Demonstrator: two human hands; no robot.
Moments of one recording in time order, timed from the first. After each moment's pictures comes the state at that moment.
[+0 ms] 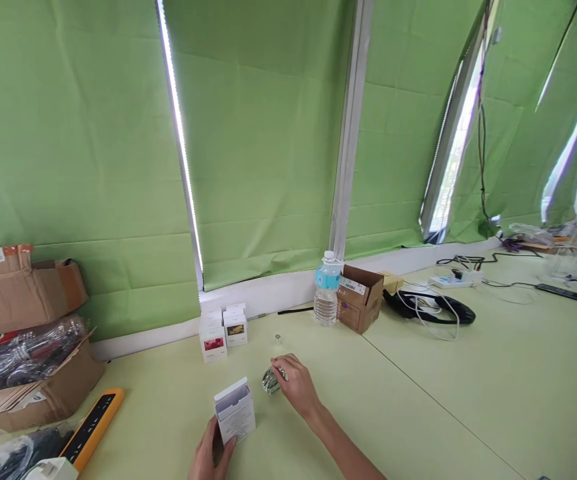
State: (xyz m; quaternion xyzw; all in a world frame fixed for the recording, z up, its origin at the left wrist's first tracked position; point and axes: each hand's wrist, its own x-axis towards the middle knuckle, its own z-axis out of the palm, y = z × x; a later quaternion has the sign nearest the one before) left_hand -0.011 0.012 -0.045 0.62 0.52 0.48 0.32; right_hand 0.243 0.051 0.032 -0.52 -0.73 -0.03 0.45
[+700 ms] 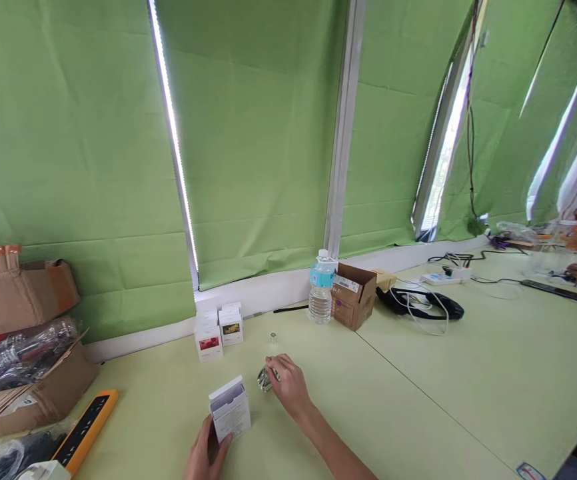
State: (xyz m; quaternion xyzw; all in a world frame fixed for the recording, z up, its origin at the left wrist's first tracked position) left_hand -0.011 0.009 -0.041 0.62 0.53 0.47 0.33; right_hand 0.231 0.046 0.033 -0.56 -0.71 -0.03 0.42
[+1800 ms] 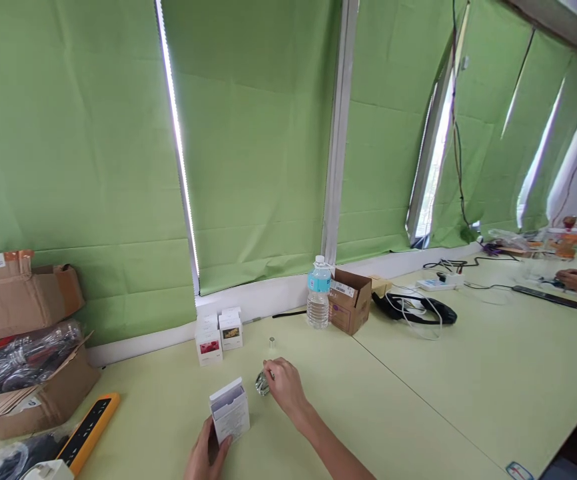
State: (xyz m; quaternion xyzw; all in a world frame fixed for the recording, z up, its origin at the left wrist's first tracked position) left_hand -0.008 0.007 -0.033 0.63 0.51 0.48 0.33; right_hand 0.227 0.047 0.042 -0.62 -0.69 -0.04 0.36
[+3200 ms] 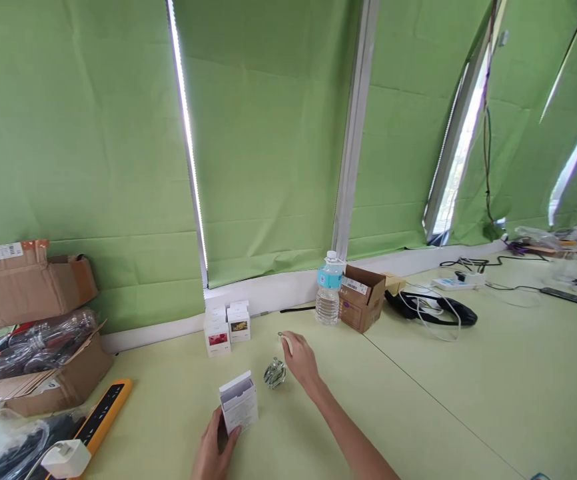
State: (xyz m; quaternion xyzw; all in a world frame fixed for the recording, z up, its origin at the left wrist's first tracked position) left_hand -0.009 0.009 -0.044 0.61 0.49 0.50 0.38; right_hand 0.262 0.081 0.046 -0.66 -0.67 0.00 0.34
